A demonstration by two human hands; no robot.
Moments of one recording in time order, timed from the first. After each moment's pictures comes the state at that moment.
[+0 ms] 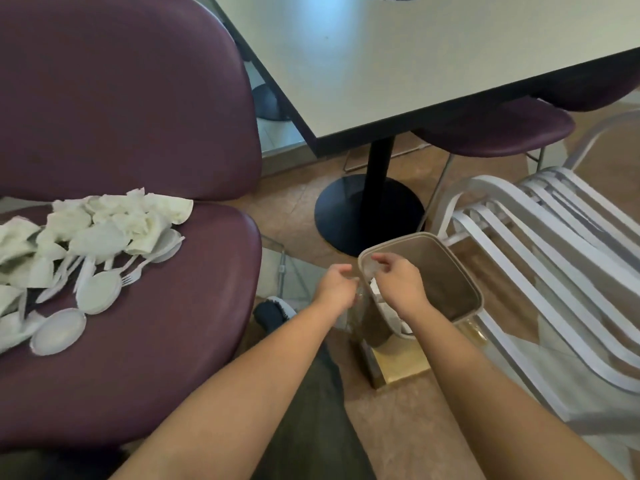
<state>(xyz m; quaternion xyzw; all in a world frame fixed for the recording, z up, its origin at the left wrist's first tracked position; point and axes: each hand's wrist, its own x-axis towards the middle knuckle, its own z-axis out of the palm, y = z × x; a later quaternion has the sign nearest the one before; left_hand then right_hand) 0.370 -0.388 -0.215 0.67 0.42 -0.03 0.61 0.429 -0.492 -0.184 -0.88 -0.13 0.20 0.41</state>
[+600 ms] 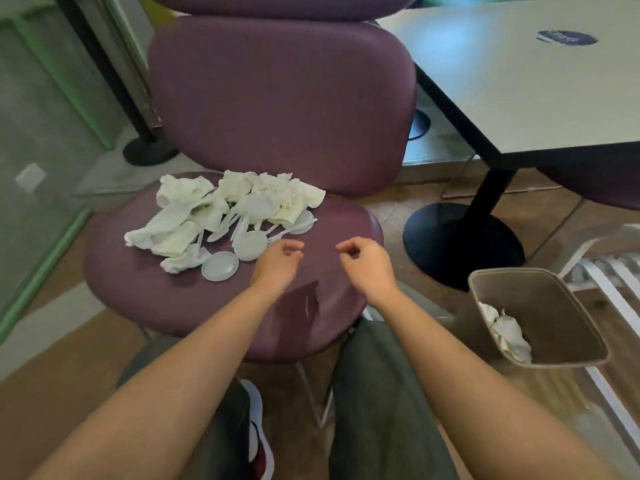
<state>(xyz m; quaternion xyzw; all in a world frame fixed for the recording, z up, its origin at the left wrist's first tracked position) 0.141 -0.206 -0.150 0.71 0.52 0.18 0.45 0.268 -0.318 -0.142 -0.82 -0.36 0.18 0.40</state>
